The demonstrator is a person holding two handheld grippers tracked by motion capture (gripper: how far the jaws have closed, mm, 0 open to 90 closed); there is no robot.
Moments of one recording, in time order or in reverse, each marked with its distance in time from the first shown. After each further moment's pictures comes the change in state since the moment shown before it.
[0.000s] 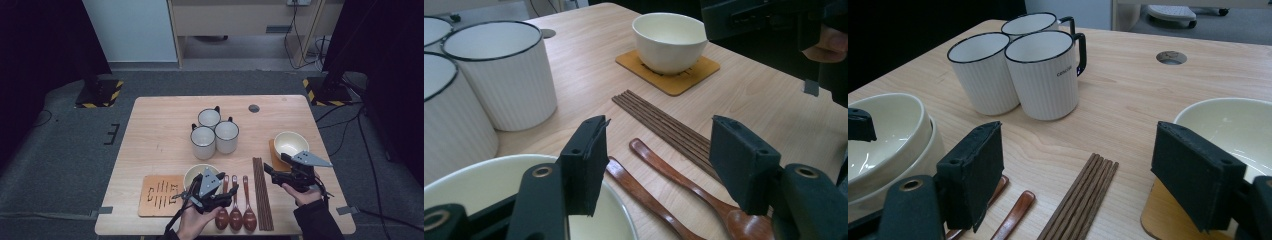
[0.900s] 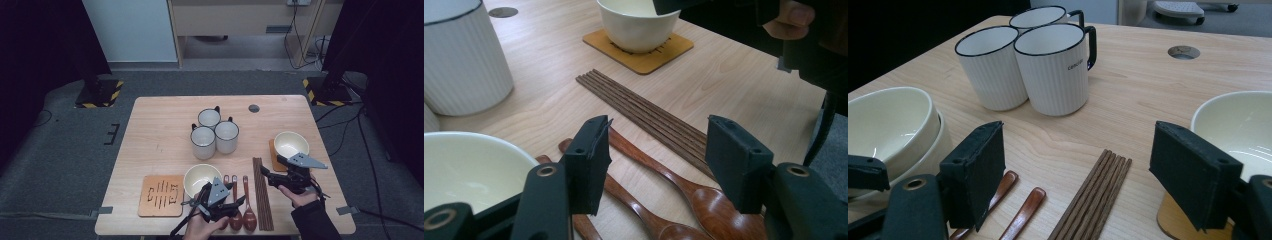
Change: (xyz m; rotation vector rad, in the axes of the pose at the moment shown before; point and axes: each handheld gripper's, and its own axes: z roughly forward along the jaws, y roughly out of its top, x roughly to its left) left arm -0.021 -0.016 0.011 0.046 -0.069 0.013; right arm 0.007 -0.006 0.006 0.008 0.018 0.005
